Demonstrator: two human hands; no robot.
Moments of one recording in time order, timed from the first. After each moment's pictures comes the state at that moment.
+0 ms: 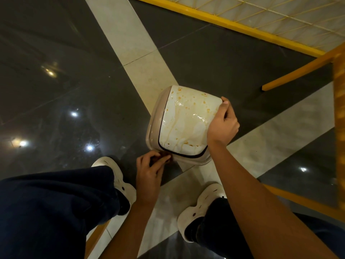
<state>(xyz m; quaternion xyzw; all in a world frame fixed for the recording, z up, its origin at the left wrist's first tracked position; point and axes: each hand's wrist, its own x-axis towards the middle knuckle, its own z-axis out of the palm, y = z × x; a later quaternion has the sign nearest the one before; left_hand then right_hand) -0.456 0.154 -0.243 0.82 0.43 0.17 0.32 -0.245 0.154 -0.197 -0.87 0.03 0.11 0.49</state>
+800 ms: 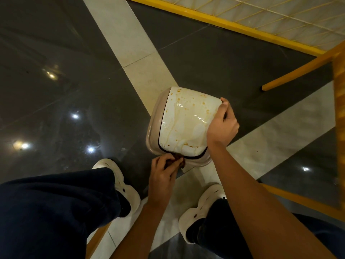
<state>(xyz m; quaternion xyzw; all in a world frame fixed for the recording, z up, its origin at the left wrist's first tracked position) -0.438 0.136 -0.245 0.84 0.39 0.15 0.35 -0.245 0.155 -0.195 -0.87 0.03 0.09 0.48</state>
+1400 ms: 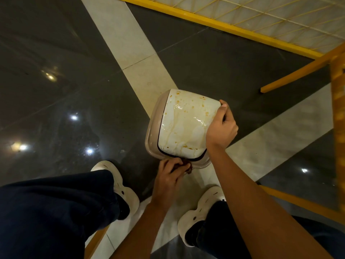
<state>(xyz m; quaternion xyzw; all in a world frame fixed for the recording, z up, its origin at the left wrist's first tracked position) -0.430 0.130 -0.253 0.87 0.31 0.18 0.34 -0.245 0.156 -0.194 -0.88 0.02 0.08 0.48</state>
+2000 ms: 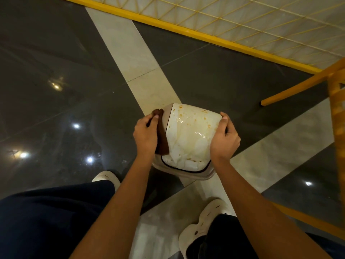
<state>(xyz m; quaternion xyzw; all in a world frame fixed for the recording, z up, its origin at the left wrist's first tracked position) -0.355 0.270 -0.183 0.54 0.61 0.20 0.55 -0.238 0.154 -0.191 -0.87 -0.01 0.10 0.48</state>
